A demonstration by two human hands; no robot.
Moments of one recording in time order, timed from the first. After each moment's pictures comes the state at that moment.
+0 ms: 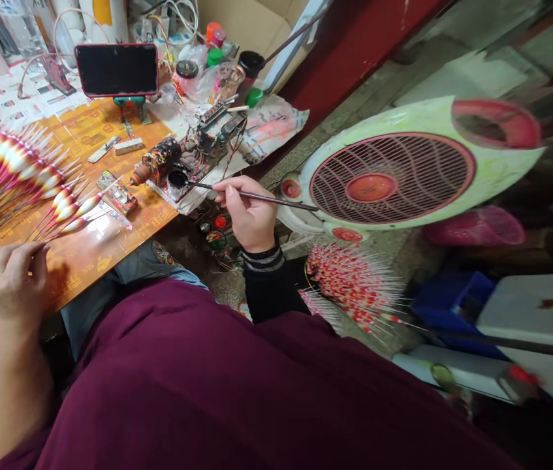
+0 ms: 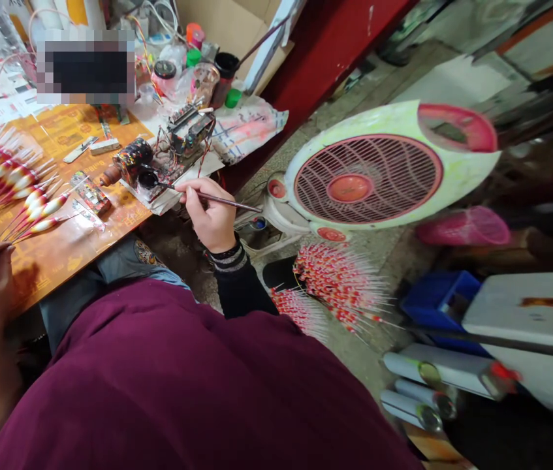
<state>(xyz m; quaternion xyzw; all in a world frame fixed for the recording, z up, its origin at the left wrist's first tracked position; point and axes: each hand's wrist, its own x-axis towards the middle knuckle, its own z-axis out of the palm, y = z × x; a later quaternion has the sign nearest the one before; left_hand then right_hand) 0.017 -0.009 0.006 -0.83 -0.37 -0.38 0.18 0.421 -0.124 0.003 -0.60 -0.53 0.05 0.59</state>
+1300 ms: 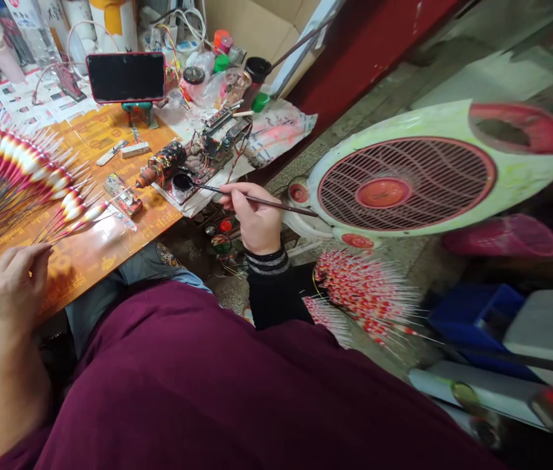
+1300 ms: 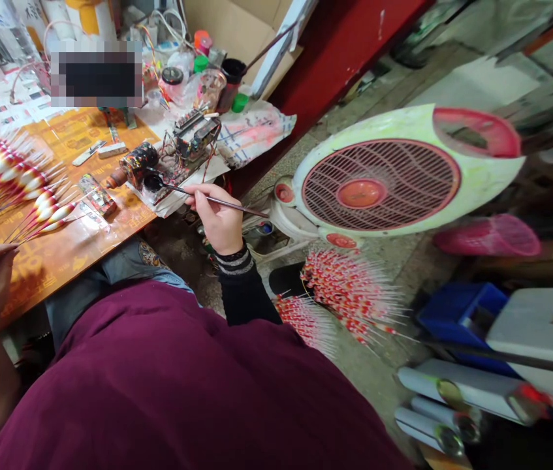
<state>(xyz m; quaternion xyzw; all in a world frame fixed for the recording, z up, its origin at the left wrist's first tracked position) 0.007 -0.020 0.026 -0.85 -0.41 -0.31 0.11 0.428 -0.121 -0.011 -0.59 -0.48 0.12 0.64</state>
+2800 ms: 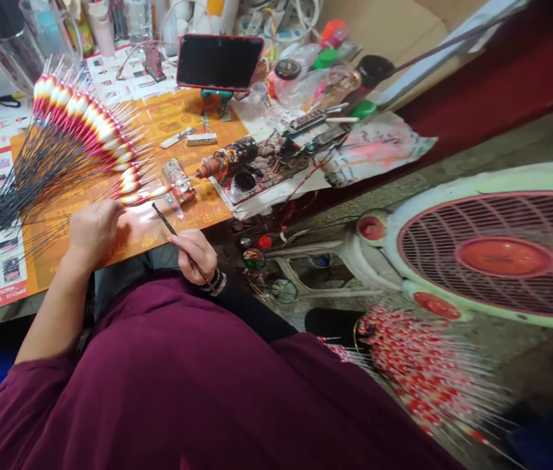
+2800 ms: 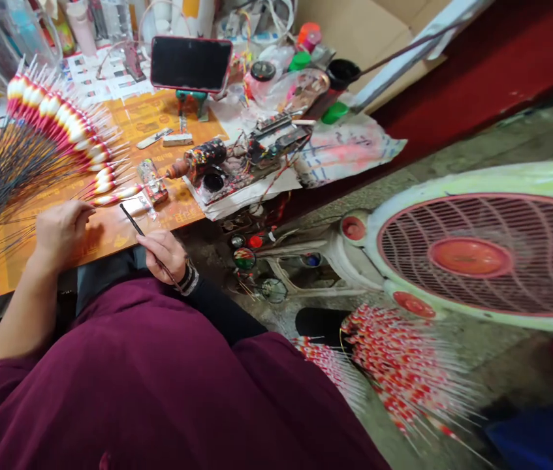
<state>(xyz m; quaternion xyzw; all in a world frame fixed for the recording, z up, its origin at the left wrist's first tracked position) 0.035 -0.016 0.004 -0.84 -0.52 -0.16 0.01 0.281 -0.105 -0.113 -0.36 -0.70 0.09 0.61</state>
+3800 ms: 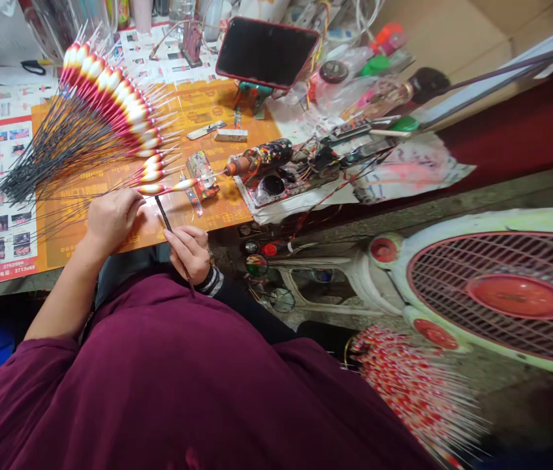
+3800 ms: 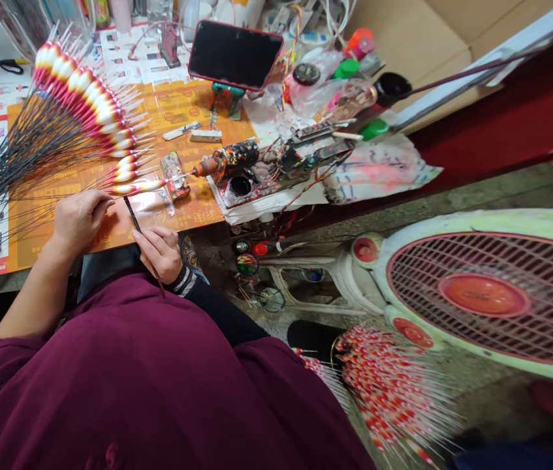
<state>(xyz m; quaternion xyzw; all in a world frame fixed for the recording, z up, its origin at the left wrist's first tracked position) 0.033 -0.023 -0.015 -0.85 -0.48 -0.24 0.00 0.256 -0.116 -0.117 -0.42 -0.78 -0.01 0.47</state>
